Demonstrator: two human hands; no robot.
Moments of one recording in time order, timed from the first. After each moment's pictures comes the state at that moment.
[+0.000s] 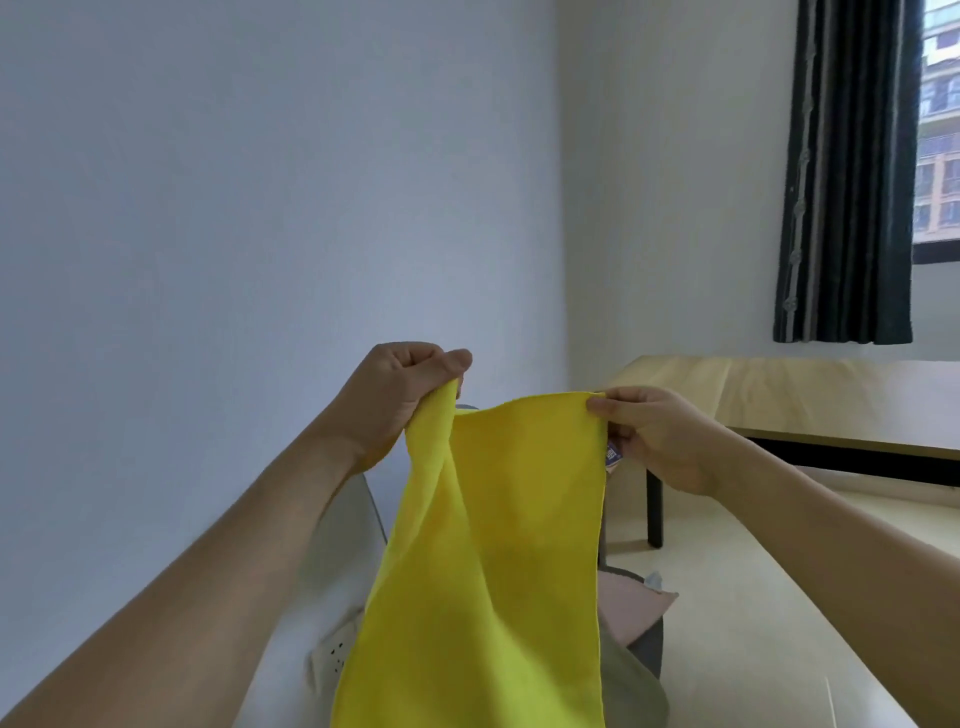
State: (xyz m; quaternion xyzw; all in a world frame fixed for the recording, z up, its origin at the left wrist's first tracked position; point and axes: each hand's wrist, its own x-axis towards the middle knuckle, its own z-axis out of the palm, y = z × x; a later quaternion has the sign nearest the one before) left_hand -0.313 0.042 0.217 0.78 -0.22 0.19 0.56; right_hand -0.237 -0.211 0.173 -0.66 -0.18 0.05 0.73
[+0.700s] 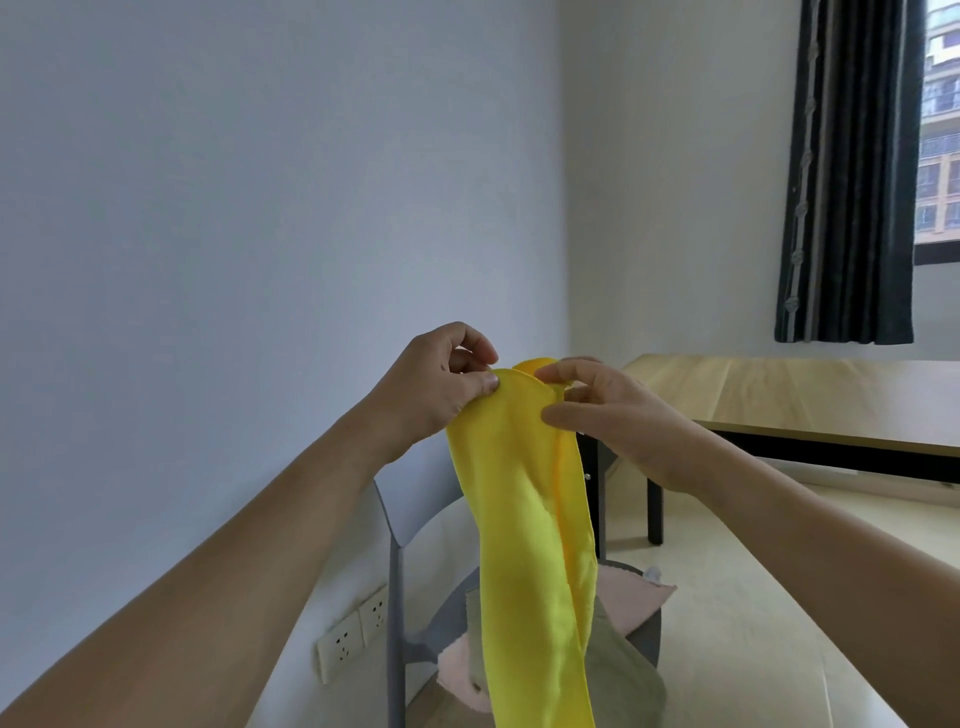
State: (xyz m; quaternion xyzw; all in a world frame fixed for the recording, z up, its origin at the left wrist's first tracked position) left_hand -0.322 0.017 0.222 0.84 -0.17 0.24 0.45; right_hand -0.284 -0.181 0.190 -0.80 -0.29 -0.06 0.53
